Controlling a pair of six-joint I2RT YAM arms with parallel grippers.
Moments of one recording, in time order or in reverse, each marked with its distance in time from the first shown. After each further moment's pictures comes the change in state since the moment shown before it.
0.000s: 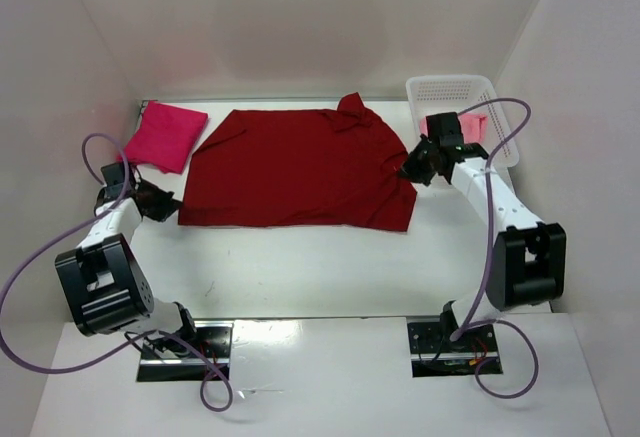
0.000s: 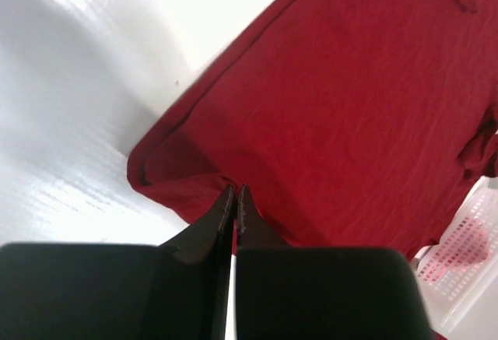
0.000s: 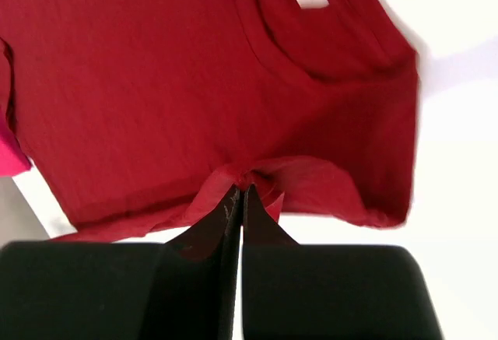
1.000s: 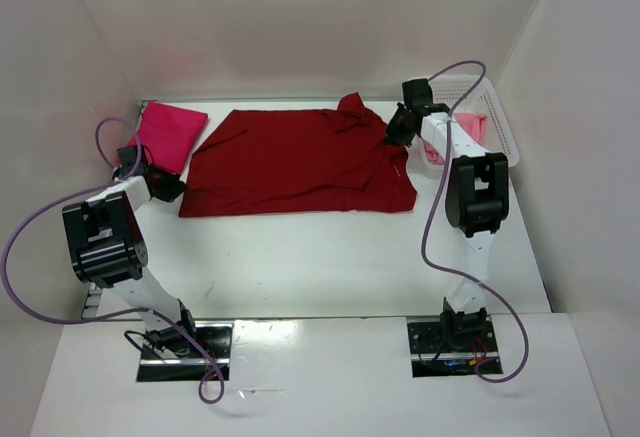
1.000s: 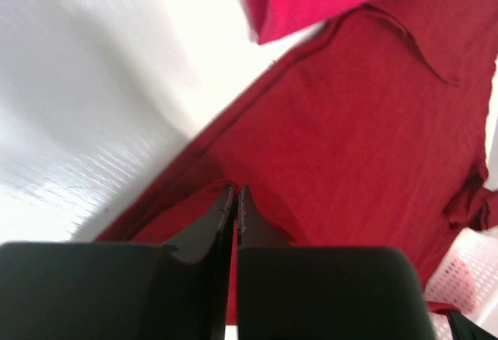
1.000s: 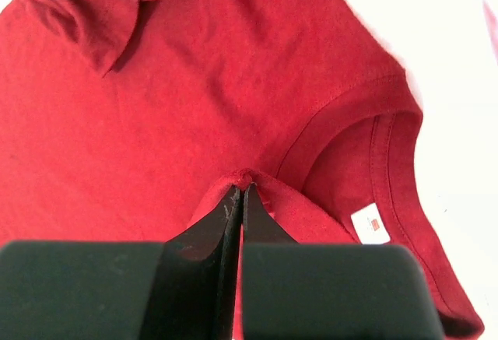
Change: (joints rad) left arm -0.072 0.305 0.168 0.185 -0.060 -0.097; right arm -0.003 0.629 0.578 0.060 0.031 -0.156
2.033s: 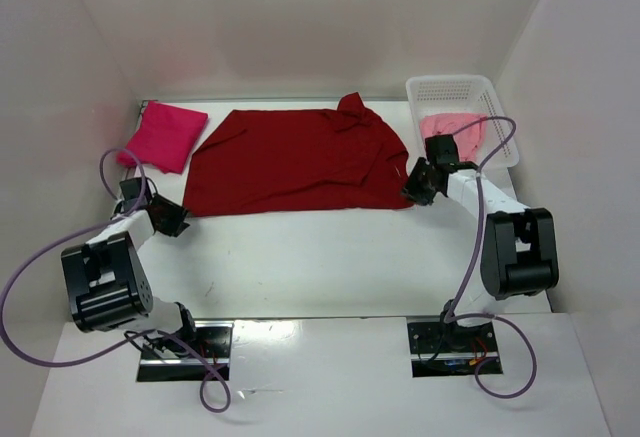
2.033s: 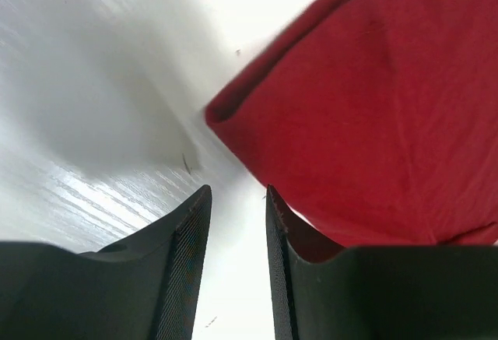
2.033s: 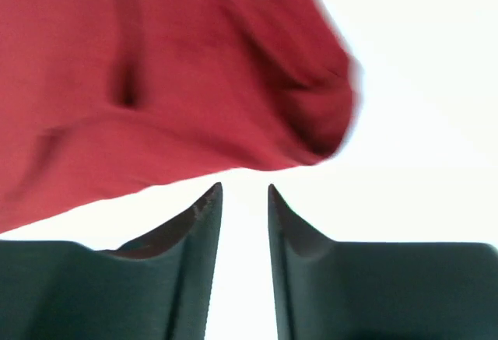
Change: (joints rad) left arm 0.013 -0.302 -0.324 -0.051 -0.025 0.061; right arm -0.029 -0.549 -0.727 0.112 -0.035 0.015
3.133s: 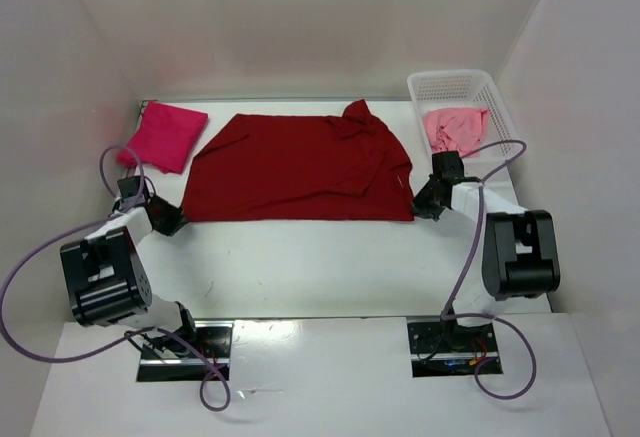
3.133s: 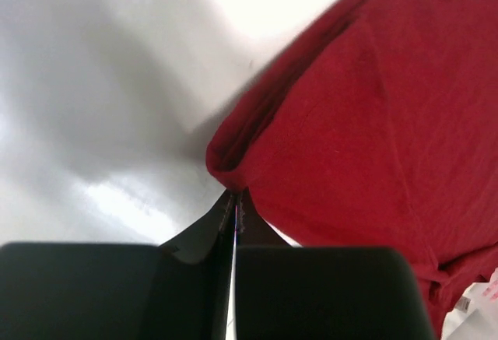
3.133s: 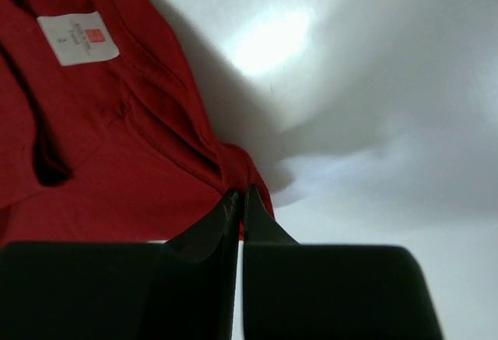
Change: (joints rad) left arm 0.019 0.071 0.033 0.002 -0.002 0.053; right arm -0.071 0.018 -0.165 0.064 0.067 0.083
